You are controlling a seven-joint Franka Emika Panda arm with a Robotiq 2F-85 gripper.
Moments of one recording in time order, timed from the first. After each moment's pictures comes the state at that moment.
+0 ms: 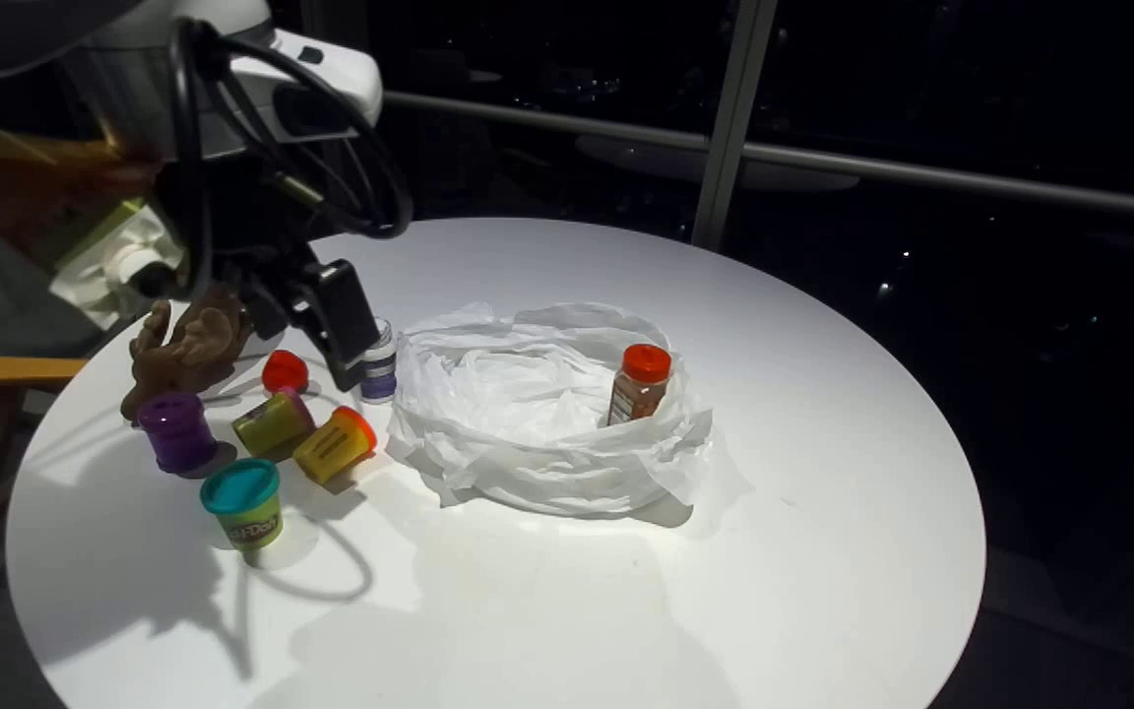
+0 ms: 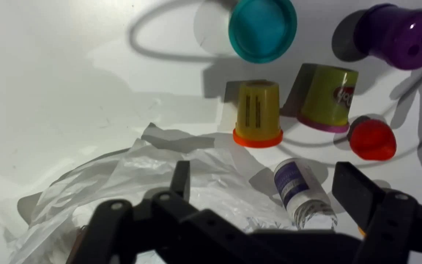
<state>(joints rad) 0.14 0.01 0.07 -2.70 -0.07 2.94 0.35</state>
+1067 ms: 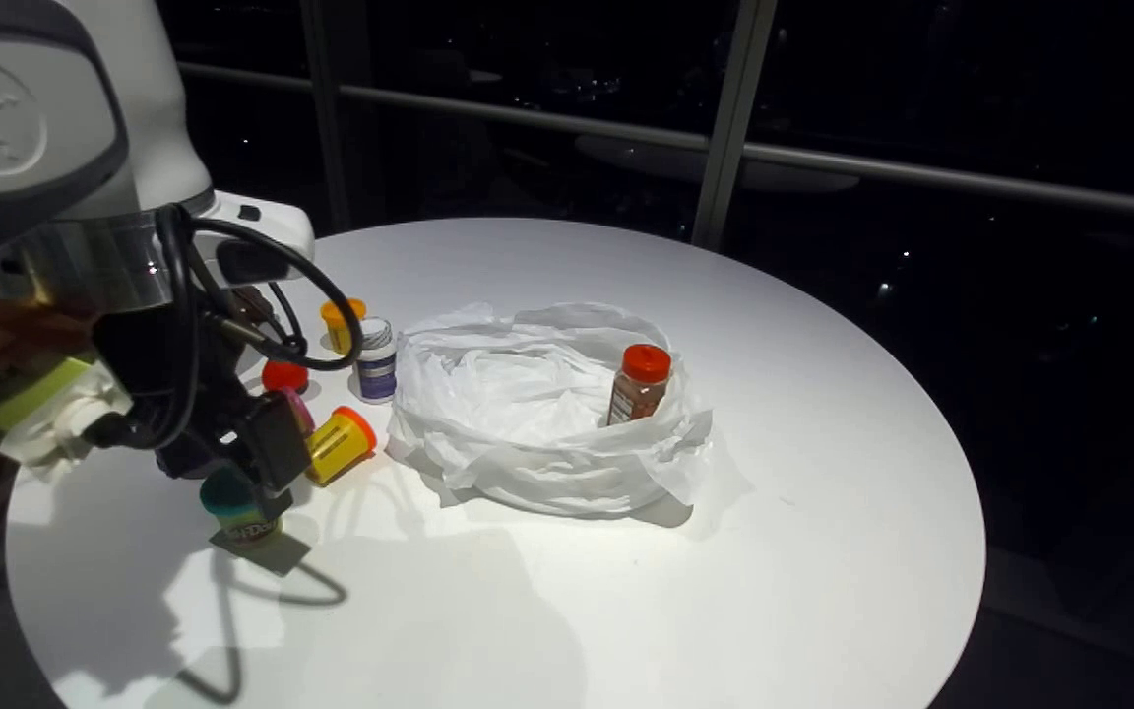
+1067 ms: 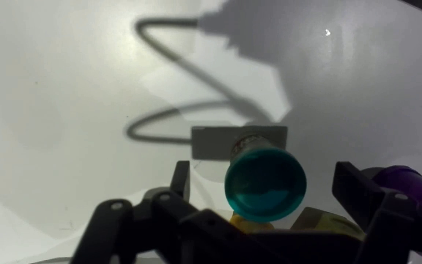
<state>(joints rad) 0.18 0.17 0.08 -2.73 -0.20 2.93 0.34</state>
